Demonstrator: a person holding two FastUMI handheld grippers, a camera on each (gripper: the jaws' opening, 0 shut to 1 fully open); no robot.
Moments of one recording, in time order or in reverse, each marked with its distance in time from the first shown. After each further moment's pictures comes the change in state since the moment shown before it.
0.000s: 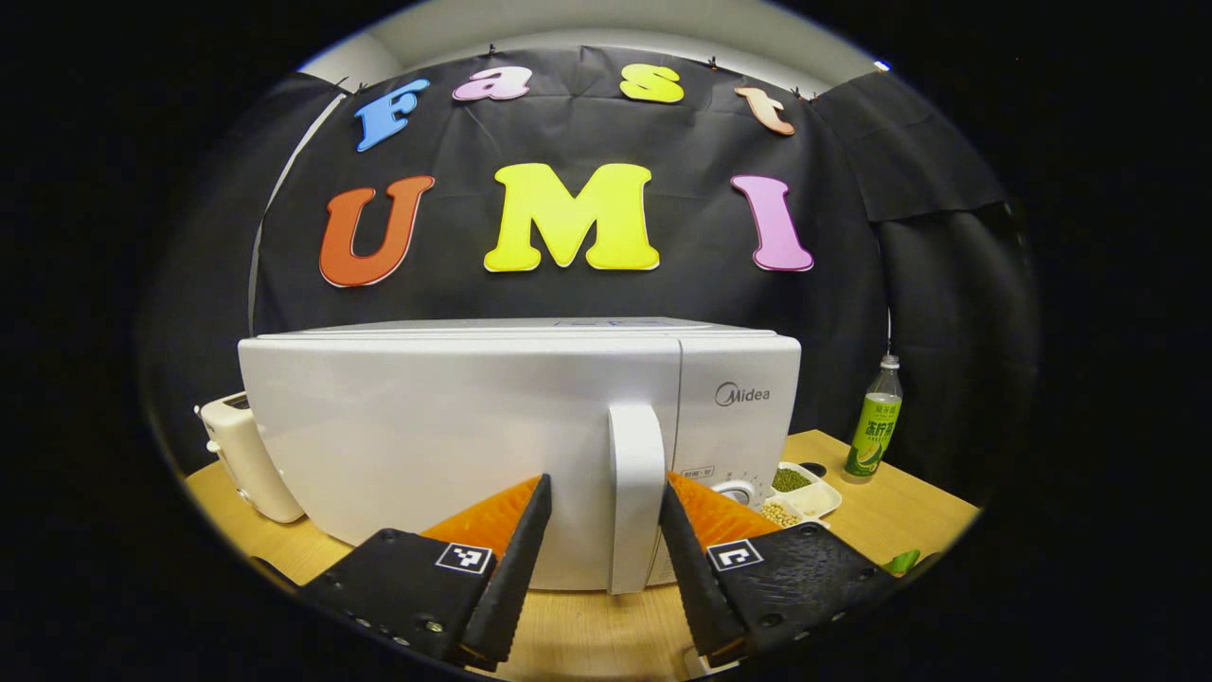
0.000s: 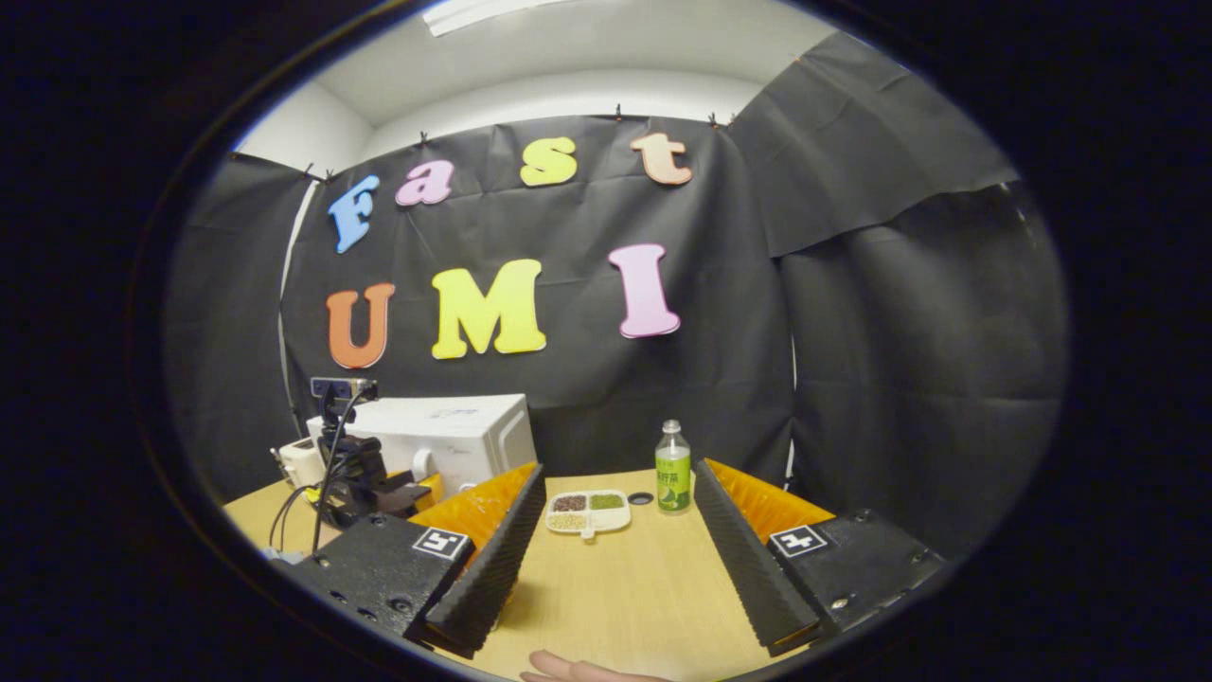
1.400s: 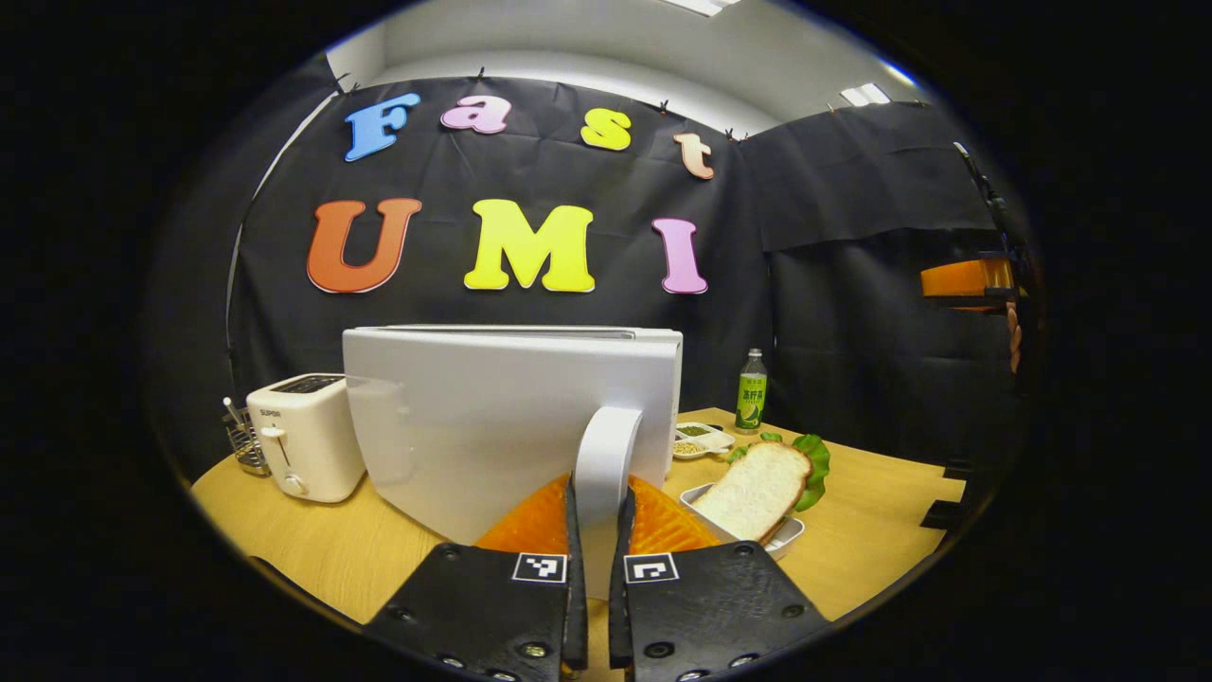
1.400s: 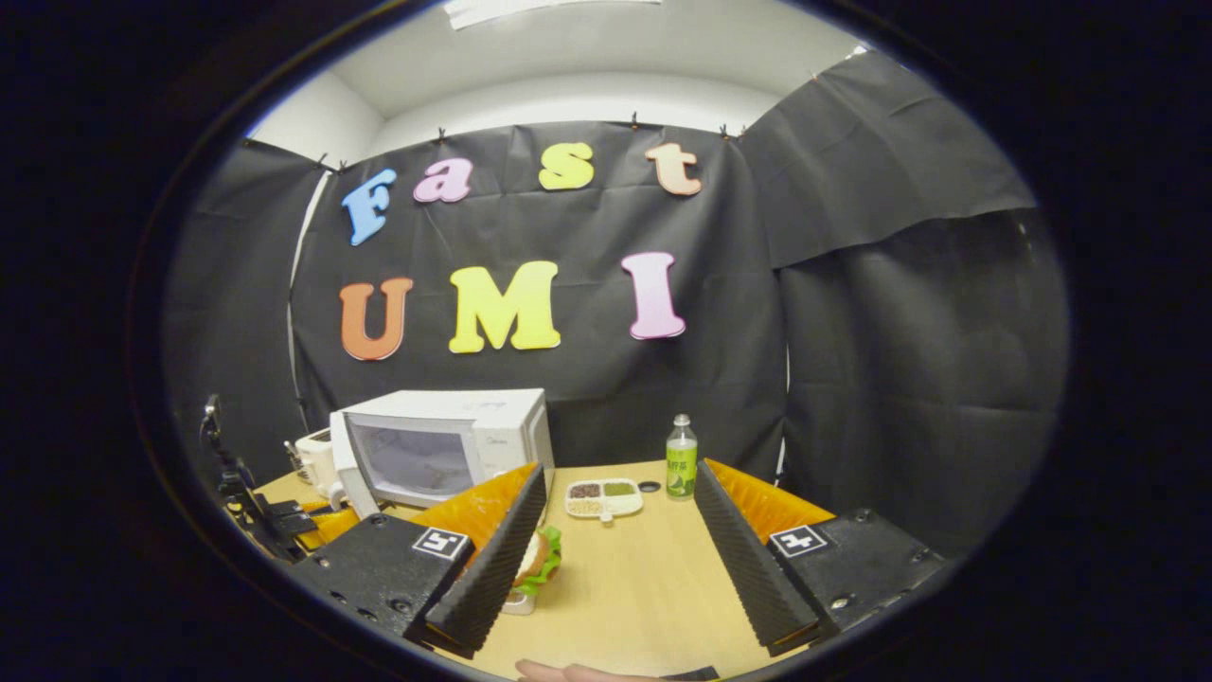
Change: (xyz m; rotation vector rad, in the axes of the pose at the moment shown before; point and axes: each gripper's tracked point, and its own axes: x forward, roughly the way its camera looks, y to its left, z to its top) left arm -0.211 0.077 -0.021 0.008 -0.080 -0.296; right arm -0.074 0.065 0.010 -0.036 0.001 -0.017
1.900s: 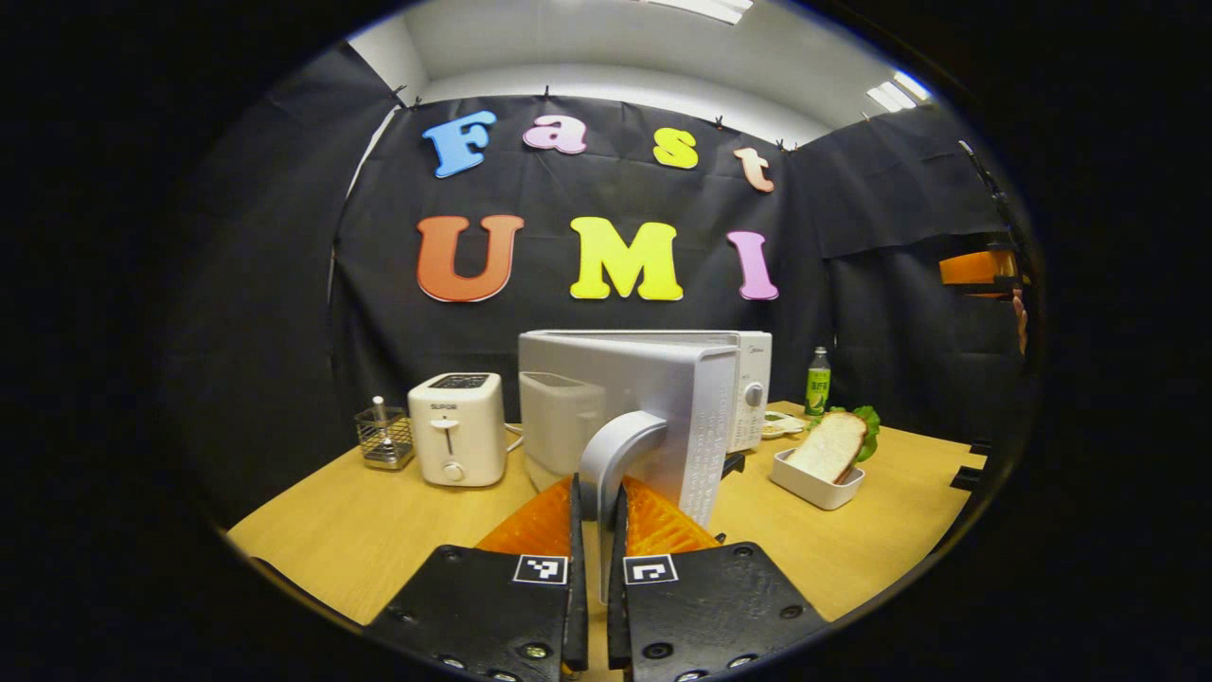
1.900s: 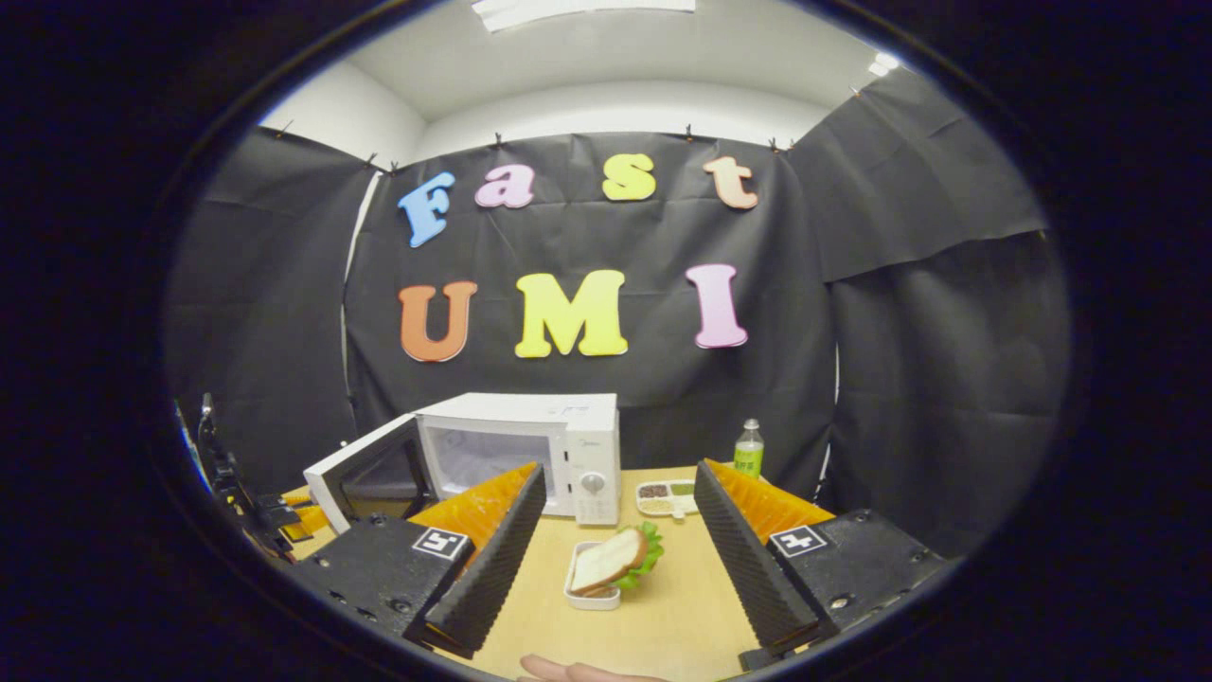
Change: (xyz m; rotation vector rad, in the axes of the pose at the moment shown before) left arm -0.118 0.133 -0.007 0.009 0.001 0.226; right arm -0.039 0.115 -0.002 -0.037 -0.014 0.154
